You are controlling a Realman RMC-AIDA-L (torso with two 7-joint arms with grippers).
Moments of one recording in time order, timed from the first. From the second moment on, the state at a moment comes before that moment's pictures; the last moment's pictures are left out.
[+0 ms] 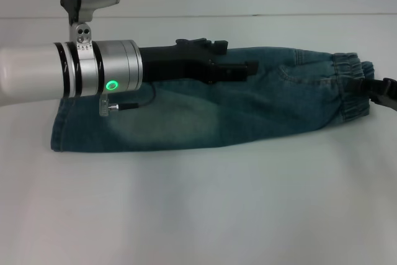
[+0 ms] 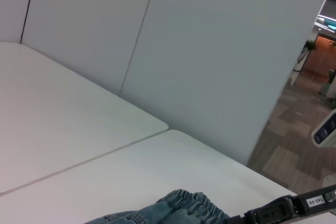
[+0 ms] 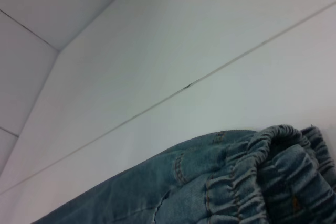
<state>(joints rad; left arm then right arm) -0.69 -2.17 1.06 0.72 1.77 1.18 -1.73 0.53 1.97 -0.46 -0.48 -2.10 -1.18 2.07</state>
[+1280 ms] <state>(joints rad) -0.70 -2.17 1.06 0.72 1.77 1.17 -1.73 0.53 1.97 -0.47 -0.49 -2.08 -1.17 2.05</state>
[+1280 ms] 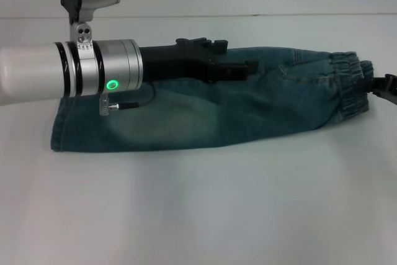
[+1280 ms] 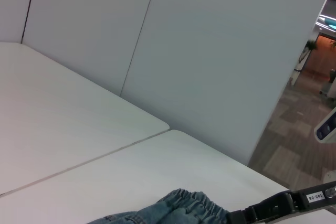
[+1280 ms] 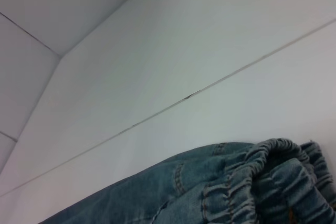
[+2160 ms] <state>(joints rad) -0.71 -2.18 1.08 0.67 1.70 1.06 -1.74 0.50 1.98 -0.46 -0.51 -2.01 -1.20 1.96</state>
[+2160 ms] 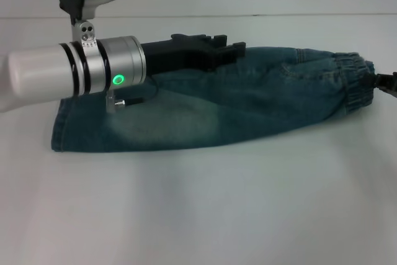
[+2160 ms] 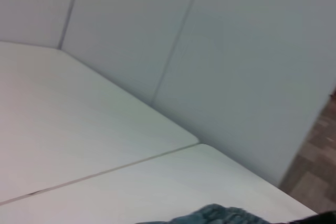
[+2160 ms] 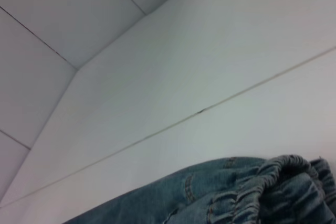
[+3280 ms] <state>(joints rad) -0.78 -2.18 1.57 0.59 1.51 0.58 -1.78 0.56 1.97 -0.47 -0.54 -2.00 -1.24 1.95</state>
